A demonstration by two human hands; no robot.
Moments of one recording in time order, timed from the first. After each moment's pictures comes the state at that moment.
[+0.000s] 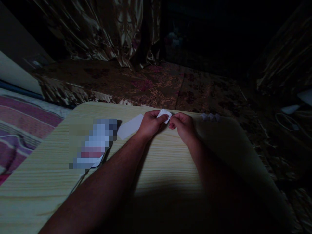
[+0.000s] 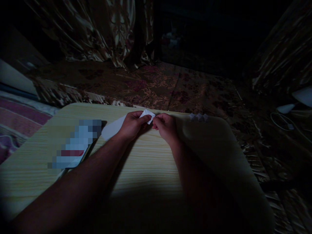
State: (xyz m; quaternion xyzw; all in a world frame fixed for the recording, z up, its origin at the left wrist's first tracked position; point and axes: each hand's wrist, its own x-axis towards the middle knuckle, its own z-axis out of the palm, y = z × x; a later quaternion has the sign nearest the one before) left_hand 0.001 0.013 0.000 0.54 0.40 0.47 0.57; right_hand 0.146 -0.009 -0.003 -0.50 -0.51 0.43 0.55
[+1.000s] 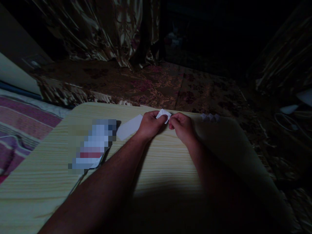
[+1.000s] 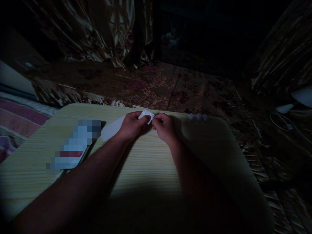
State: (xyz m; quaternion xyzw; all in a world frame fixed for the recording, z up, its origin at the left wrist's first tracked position) left_hand 0.003 0.012 -0.002 0.57 0.44 0.47 0.52; right_hand 0.145 -0.009 -0.002 -0.52 -0.52 0.41 0.54
